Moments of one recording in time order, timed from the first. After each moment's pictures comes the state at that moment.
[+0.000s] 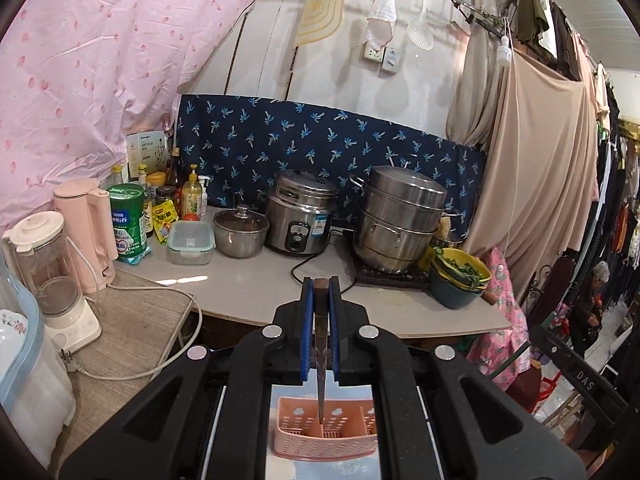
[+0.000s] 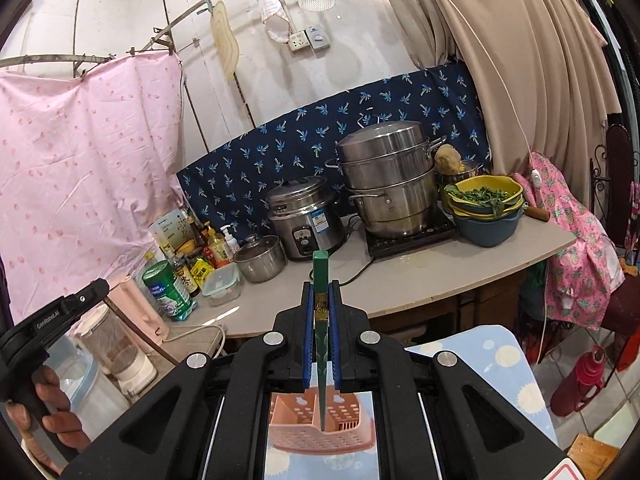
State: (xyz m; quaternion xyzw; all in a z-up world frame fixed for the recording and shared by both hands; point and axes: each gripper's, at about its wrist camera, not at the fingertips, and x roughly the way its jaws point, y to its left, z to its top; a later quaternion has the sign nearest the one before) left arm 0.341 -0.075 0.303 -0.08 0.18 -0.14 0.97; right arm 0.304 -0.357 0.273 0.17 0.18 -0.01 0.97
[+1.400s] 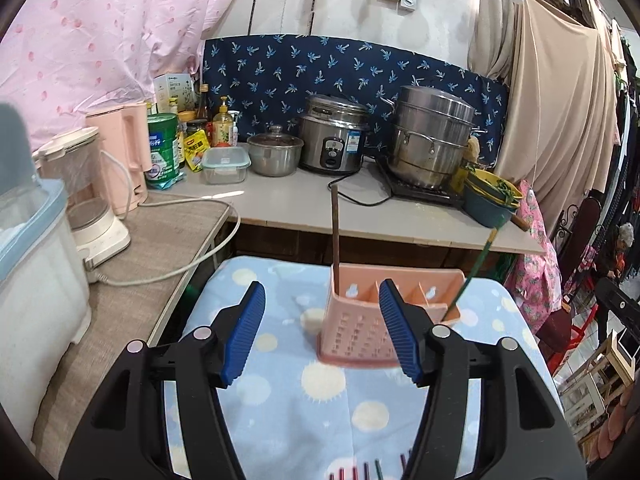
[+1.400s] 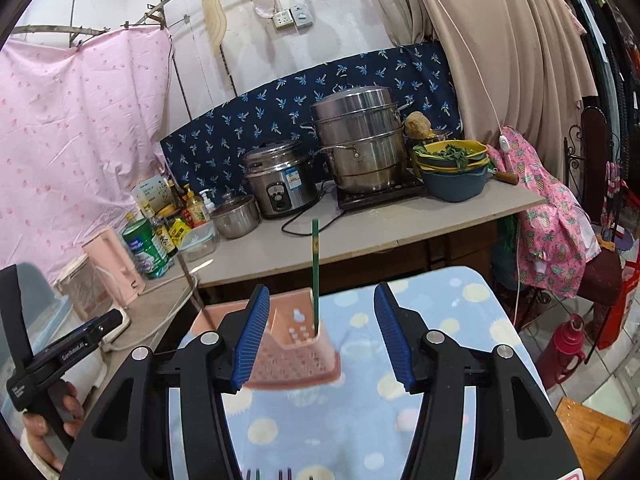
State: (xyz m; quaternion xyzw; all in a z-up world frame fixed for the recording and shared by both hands) left arm 0.277 -0.043 0.177 -0.04 0.27 -0.10 0.96; right arm 0.201 -0.348 0.185 0.15 0.22 -0.05 0.96
